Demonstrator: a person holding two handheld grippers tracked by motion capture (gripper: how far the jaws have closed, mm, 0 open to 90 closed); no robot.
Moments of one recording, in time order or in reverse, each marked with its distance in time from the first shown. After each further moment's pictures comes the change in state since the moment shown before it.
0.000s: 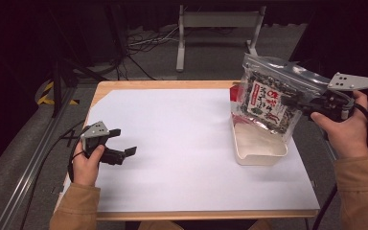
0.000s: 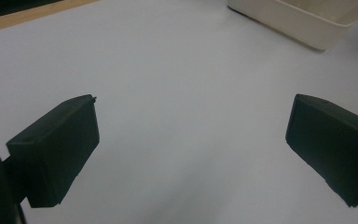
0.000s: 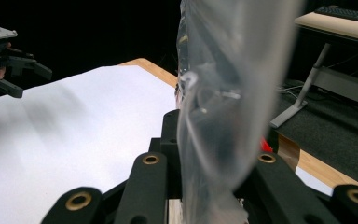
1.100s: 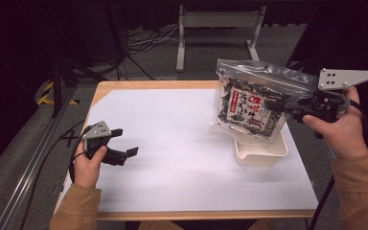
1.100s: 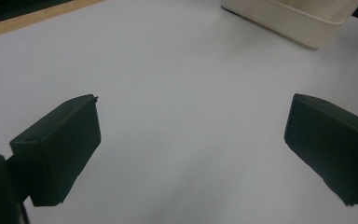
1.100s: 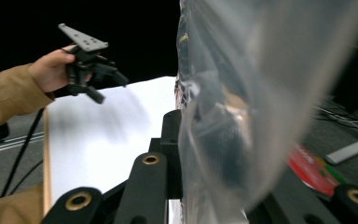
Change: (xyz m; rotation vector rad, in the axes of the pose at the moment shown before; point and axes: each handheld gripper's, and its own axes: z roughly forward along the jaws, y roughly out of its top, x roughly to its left) left arm -0.006 0.004 -0.001 0.008 -0.012 0.024; right arm 0.041 0.040 0.009 -0.021 0.236 -0.113
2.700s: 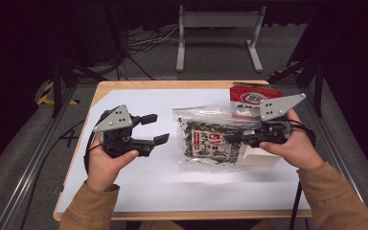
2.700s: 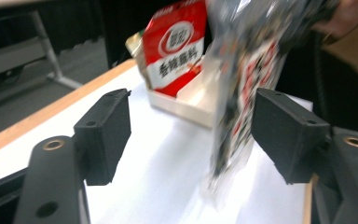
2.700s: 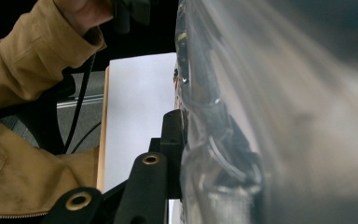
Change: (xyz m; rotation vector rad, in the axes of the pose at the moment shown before) left arm -0.086 0.096 -0.009 -0.196 -0.129 0.148; right arm 0.041 -0.031 0.085 0.117 0.284 -0.048
